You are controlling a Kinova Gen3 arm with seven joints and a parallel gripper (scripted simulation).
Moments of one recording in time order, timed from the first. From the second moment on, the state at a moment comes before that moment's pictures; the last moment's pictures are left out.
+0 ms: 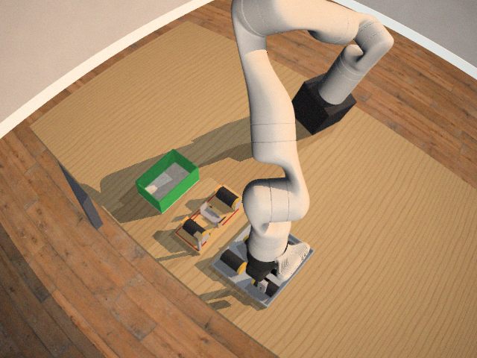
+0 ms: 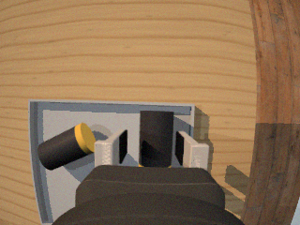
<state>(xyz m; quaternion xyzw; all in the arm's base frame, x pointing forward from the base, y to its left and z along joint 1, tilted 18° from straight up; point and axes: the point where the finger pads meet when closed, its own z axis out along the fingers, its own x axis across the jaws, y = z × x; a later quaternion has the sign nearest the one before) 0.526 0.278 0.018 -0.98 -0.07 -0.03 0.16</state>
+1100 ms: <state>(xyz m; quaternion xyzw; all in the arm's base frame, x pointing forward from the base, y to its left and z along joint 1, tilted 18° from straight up) 0.526 0.246 0.112 -0.98 -0.07 -0.03 0.16</state>
